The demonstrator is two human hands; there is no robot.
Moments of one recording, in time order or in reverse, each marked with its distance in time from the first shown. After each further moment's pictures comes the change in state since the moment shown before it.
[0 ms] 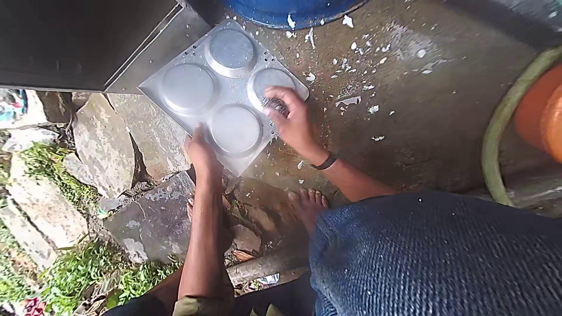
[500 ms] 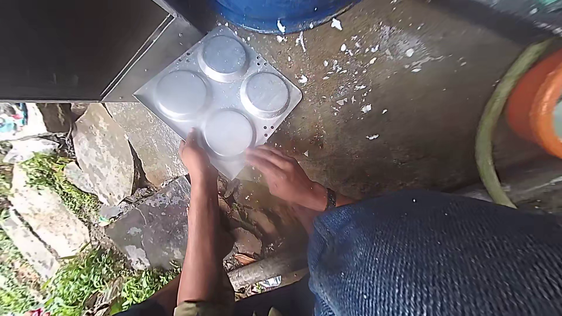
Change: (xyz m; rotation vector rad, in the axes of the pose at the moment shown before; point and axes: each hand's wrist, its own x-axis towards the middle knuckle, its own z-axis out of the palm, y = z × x) left_hand 0.006 -0.001 0.000 0.034 0.048 -0.006; right_hand -0.095 0.022 0.020 -0.151 -0.150 -0.430
